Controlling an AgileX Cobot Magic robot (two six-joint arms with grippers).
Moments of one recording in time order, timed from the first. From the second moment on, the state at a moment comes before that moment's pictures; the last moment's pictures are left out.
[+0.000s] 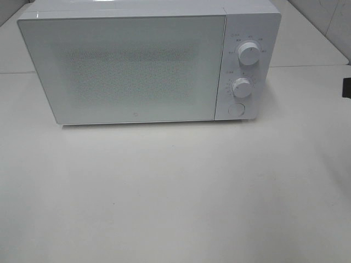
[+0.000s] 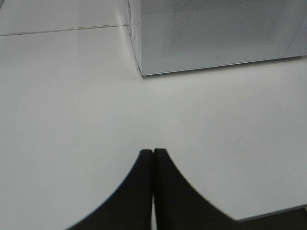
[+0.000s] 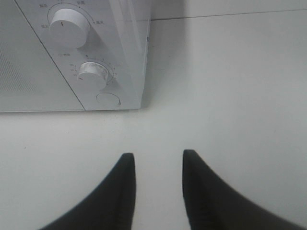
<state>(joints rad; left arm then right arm) -0.18 -0.01 -0.51 -0.07 1.05 0.04 0.14 0.96 -0.53 -0.05 0.20 0.10</state>
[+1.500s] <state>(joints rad) -0.18 -0.01 -0.51 -0.07 1.05 0.04 0.35 1.84 -0.63 -0.04 -0.62 0.79</state>
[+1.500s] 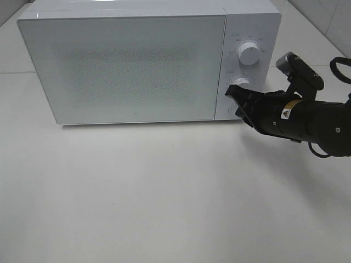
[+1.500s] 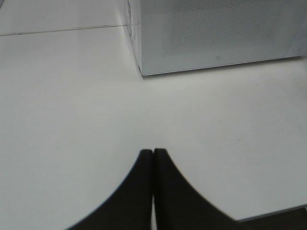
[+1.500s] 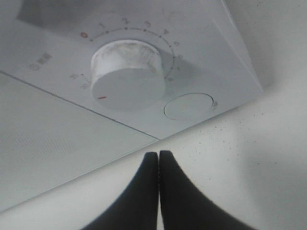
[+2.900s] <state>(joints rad) -0.18 -0.01 -0.51 -0.07 1.05 0.04 0.35 2.07 -0.77 0.09 -0.78 1.15</state>
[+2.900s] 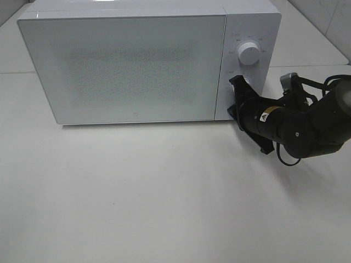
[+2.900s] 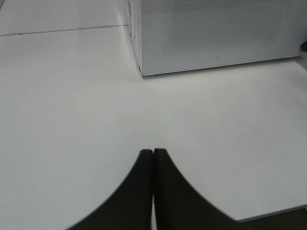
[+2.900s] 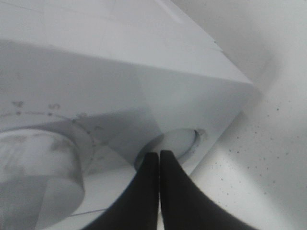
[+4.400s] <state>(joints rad) -0.18 -0.01 -0.51 -0.06 1.05 0.04 0.36 2.10 -0.79 0.13 -0.78 1.16</state>
